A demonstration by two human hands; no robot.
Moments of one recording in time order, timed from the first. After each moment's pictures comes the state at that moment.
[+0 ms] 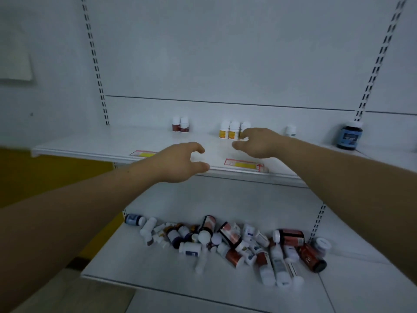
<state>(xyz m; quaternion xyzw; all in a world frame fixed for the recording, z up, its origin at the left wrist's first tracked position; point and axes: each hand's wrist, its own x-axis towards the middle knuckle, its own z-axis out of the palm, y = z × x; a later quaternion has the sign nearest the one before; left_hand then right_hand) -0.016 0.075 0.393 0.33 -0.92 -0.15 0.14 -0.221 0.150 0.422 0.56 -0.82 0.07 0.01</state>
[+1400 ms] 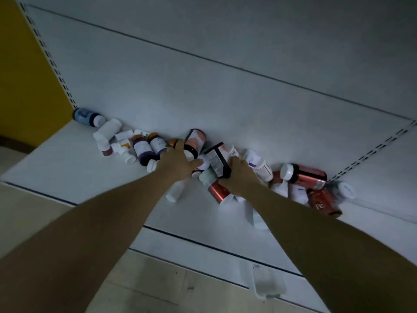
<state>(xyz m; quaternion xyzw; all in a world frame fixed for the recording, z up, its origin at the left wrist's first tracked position) -0.161 -0.040 -0.009 0.53 -0.79 -0.30 0.07 -0.307 0.074 0.011 0.47 -0.86 0.05 -0.21</state>
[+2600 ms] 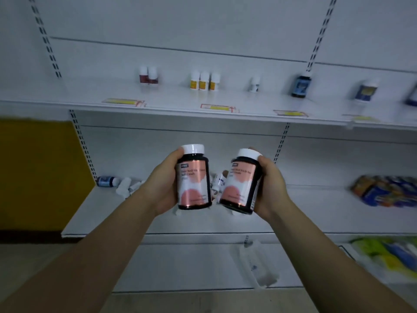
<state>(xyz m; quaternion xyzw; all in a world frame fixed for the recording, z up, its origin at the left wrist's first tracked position) 0.026 0.163 0.271 0.20 -0.49 -0.83 0.19 -0.118 0.311 0.263 0.16 -0.43 0.79 -0.41</state>
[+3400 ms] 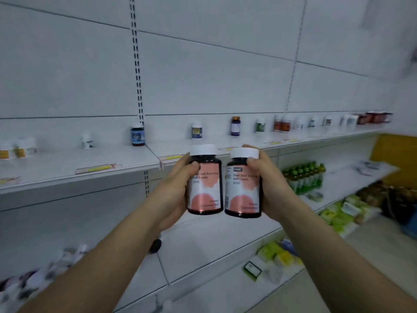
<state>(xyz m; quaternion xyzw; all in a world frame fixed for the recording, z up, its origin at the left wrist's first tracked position) -0.231 0.479 0.368 -0.05 -0.59 -0.80 0.12 -0.295 0.653 0.376 0.25 -0.58 0.77 -0.11</state>
